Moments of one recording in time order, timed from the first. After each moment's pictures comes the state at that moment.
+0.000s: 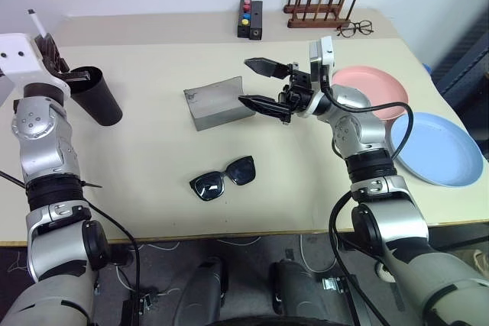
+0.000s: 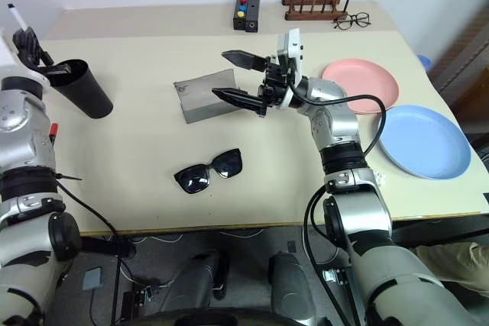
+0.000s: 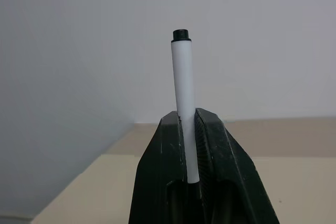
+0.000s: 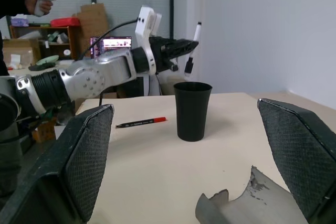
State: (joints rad) left arm -0.74 0.58 0.43 0.55 -0.16 -0.09 -0.14; right arm -0.94 -0.27 -0.03 0.55 0.48 0.09 1.29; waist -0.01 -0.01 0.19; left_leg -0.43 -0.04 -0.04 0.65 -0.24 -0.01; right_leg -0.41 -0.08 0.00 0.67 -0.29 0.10
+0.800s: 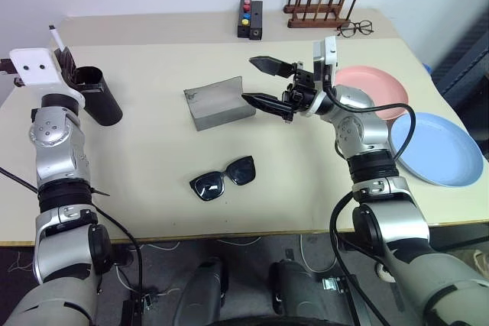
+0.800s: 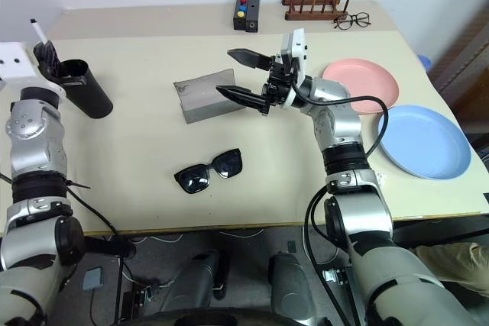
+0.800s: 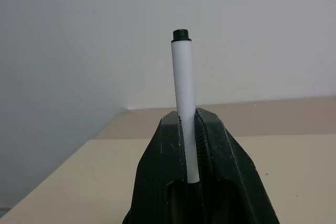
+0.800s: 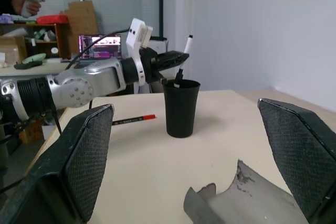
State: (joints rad) left arm -0.71 0.56 0.39 0.60 -0.16 -0.14 -0.15; right arm -0.93 -0.27 -0.05 0.55 0.45 0.08 1.28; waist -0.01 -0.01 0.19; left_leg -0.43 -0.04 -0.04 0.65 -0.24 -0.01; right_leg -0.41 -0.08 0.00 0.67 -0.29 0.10
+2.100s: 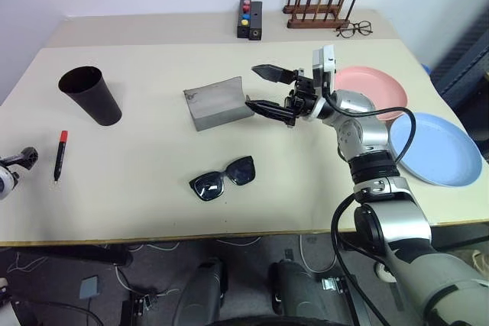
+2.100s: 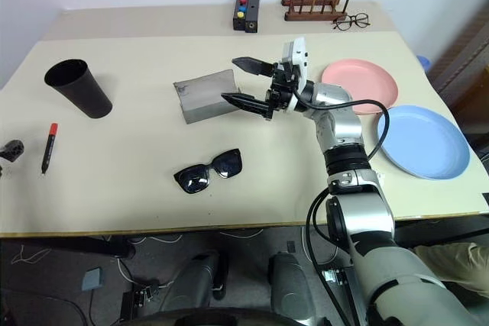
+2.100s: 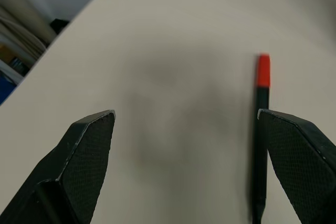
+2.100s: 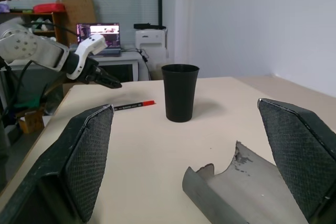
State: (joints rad) left arm -0.21 0.84 0.63 0.13 -0.44 0.92 -0.16; right arm -0.93 -0.28 -0.05 0.62 0.42 0.04 1.32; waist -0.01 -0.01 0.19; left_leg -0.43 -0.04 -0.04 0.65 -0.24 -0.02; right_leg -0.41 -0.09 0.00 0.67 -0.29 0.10
